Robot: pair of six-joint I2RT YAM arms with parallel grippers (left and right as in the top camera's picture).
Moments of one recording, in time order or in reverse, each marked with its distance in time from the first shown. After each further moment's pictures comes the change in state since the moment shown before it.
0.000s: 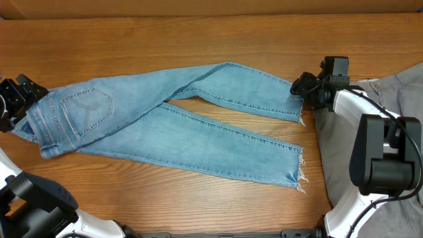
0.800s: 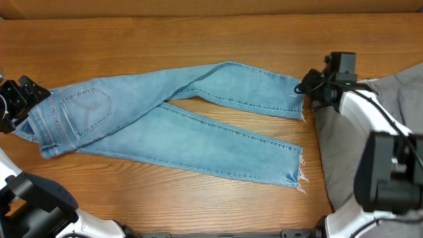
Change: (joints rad) left arm 0.000 0.000 0.000 -0.026 0.007 0.011; right arm 0.000 -0.163 0.001 -0.116 0.007 -0.042
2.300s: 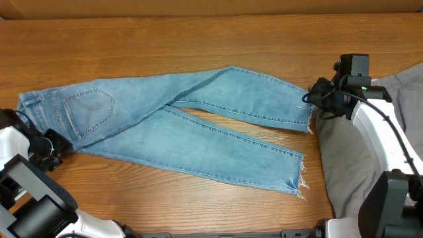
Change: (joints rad) left arm 0.009 0.000 -0.686 0.529 -0.332 -0.275; right arm 0.000 -0.197 0.000 -0.328 0.087 -0.058
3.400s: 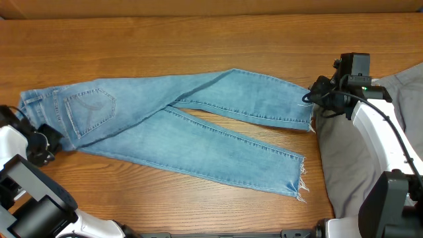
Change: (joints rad) left arm 0.001 0.000 0.054 0.050 0.022 -0.019; right arm 0.000 0.000 0.000 0.026 0.003 -0.042
